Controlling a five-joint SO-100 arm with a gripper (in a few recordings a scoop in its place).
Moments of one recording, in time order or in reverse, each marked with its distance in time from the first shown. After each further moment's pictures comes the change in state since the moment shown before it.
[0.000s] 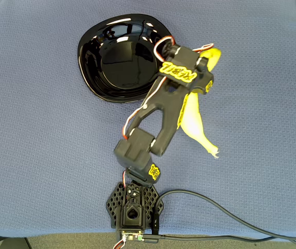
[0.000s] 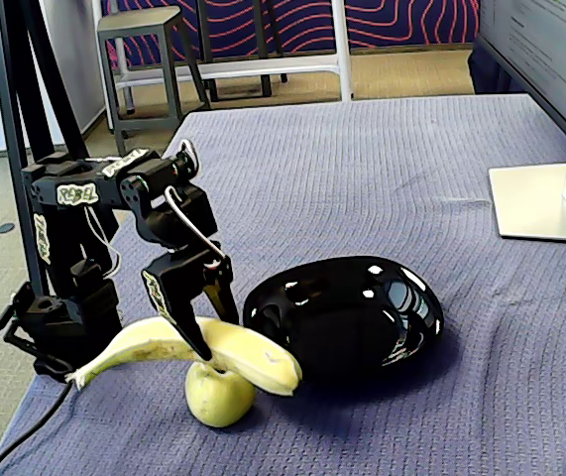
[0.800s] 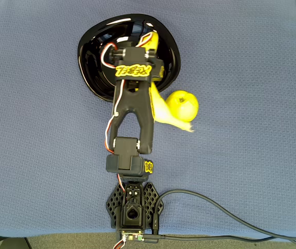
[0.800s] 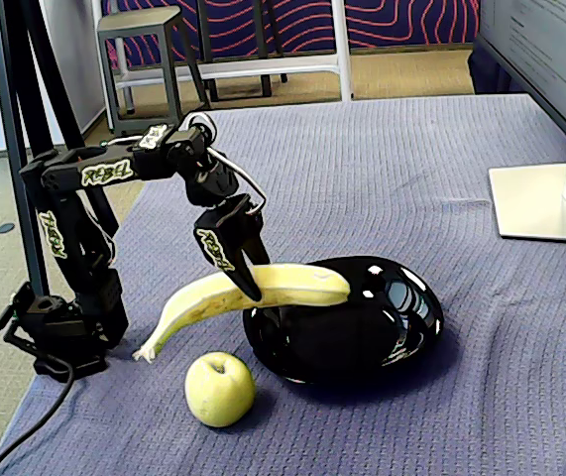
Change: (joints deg) arm -25.9 5.5 9.2 -7.2 4.2
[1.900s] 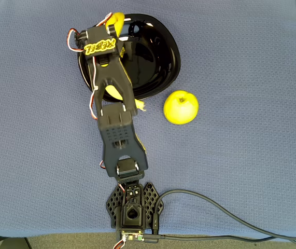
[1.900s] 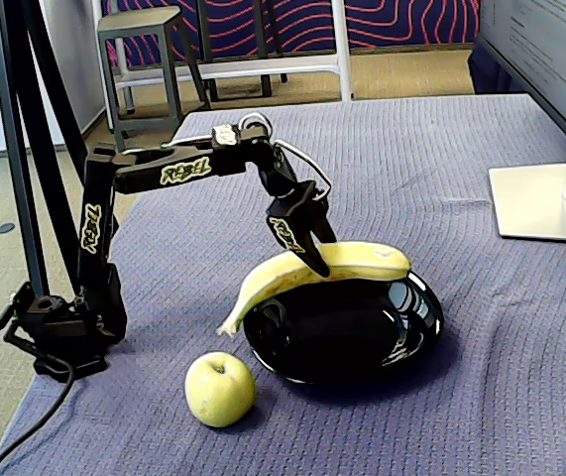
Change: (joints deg) arm -15.4 -32.2 -29.3 -7.1 20.8
